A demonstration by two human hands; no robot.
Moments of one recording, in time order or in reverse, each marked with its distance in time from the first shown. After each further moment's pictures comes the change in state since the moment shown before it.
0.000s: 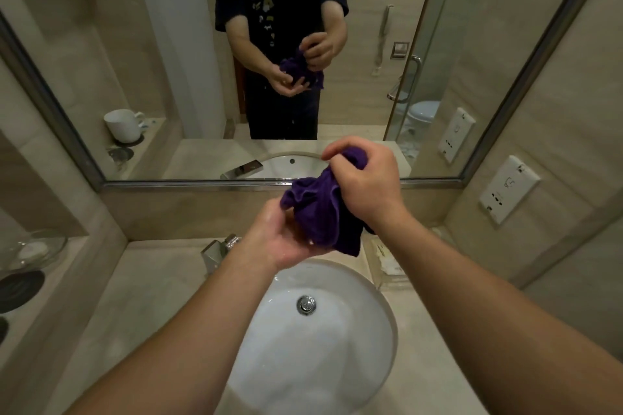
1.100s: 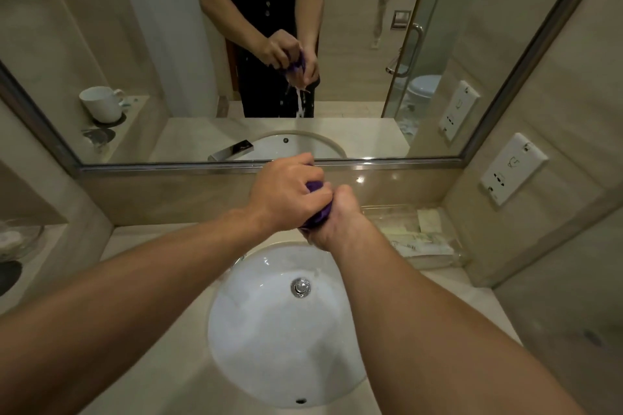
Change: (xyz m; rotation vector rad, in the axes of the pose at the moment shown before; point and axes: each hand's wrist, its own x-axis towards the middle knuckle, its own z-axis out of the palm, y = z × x) left_hand 0.051 0.008 -0.005 1.748 0.122 1.338; right_hand -0.013 0.047 0.047 0.859 0.111 1.374
